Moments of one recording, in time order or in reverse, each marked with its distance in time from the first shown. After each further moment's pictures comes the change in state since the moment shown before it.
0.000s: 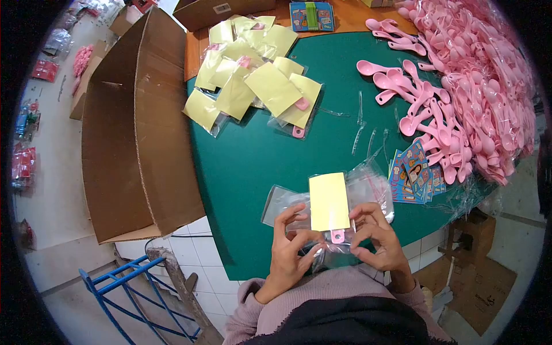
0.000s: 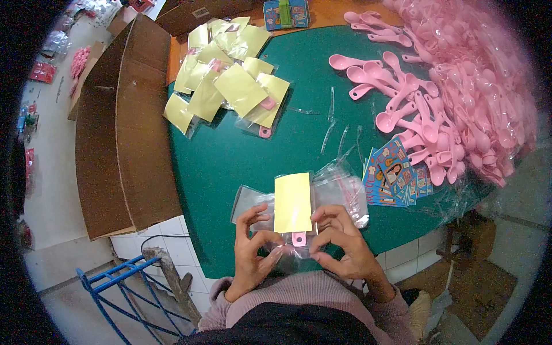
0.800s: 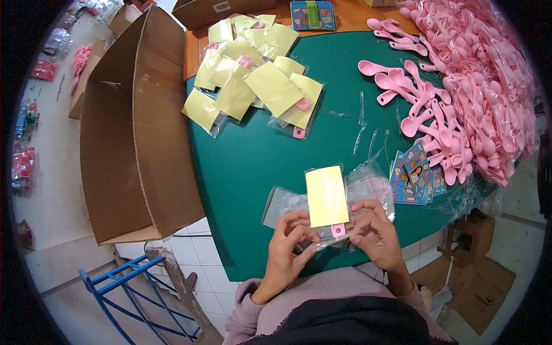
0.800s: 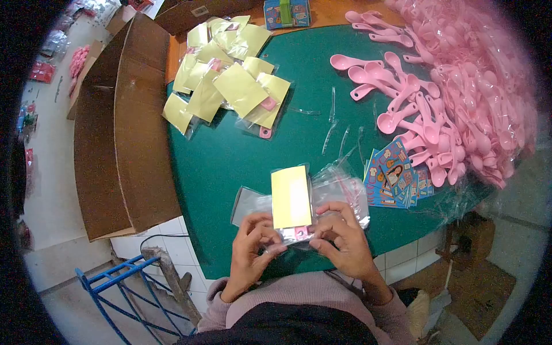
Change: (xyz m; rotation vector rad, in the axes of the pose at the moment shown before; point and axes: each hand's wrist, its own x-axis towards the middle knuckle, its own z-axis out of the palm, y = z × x) left_hand 0.003 -0.003 -0.007 -0.093 -0.078 -0.102; right_hand 0.002 0.000 0.010 0.162 0.182 0.203
